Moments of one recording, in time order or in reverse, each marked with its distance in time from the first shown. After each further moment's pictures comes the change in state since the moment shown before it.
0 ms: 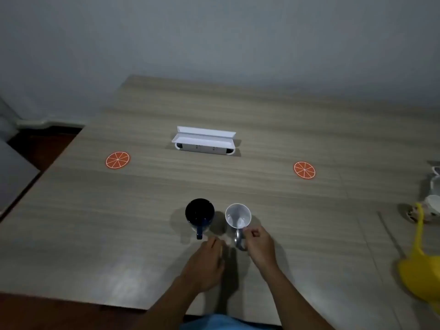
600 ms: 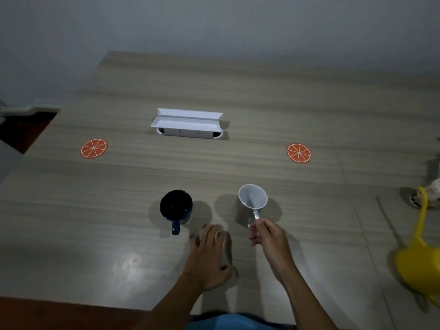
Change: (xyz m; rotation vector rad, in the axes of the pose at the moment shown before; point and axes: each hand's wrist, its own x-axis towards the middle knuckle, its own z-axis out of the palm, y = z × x) left_hand 0.036 0.025 0.049 0.355 -0.166 -0.110; right_hand 0.022 0.018 -0.065 0.315 -0.153 -0.038
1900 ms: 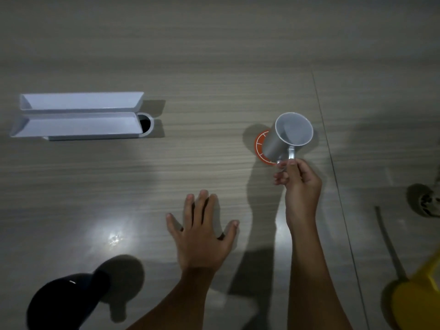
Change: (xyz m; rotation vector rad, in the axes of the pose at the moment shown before) left_hand 0.230 0.093 -0.006 -0.136 0.206 -0.265; right_hand 0.256 -0.054 -0.125 0.159 0.467 -0.134
